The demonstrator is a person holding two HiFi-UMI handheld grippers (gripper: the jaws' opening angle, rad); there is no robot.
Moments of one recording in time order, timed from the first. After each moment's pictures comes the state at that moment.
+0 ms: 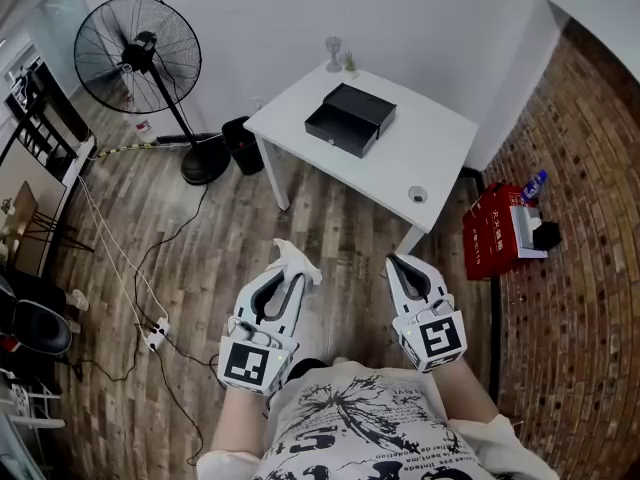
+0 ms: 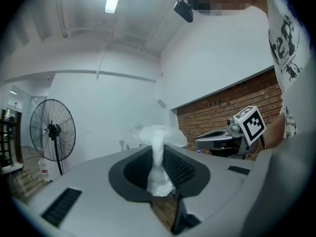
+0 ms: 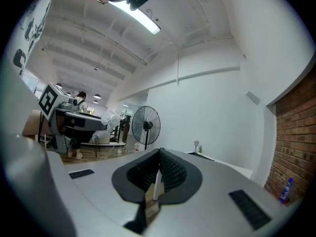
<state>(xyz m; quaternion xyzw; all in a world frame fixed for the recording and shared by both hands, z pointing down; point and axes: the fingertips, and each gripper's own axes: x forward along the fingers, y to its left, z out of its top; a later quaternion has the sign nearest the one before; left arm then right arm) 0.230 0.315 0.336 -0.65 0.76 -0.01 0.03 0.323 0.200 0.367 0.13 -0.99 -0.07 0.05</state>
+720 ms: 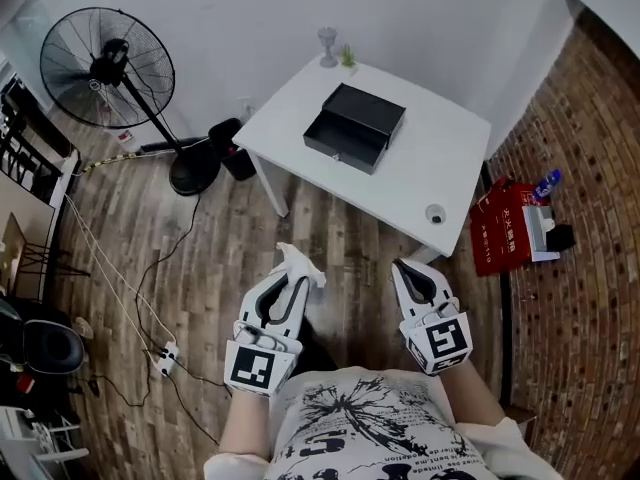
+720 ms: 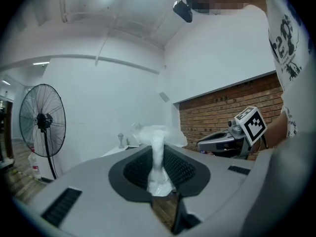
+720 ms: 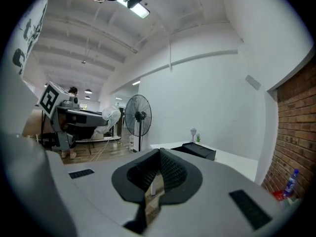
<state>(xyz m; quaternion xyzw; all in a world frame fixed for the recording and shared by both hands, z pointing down) 0.088 0.216 0.366 -0.67 0.74 -0.01 -0.01 0.196 0.109 0.409 0.16 -0.98 -0.03 0.10</state>
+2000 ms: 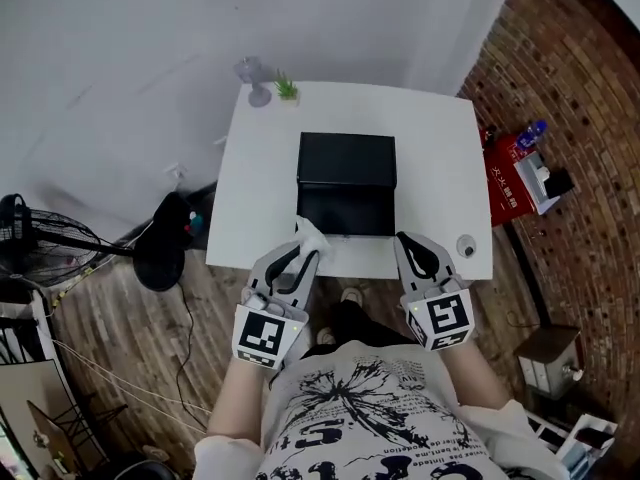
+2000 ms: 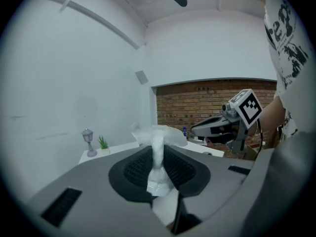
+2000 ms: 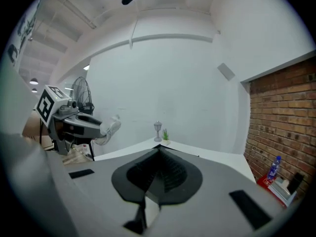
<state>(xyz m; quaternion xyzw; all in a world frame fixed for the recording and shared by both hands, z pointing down) -0.196 -0.116 0.415 -0.85 0.51 -0.14 -0.05 -0.062 -0.160 0.425 0.41 -0.90 0.04 0.14</state>
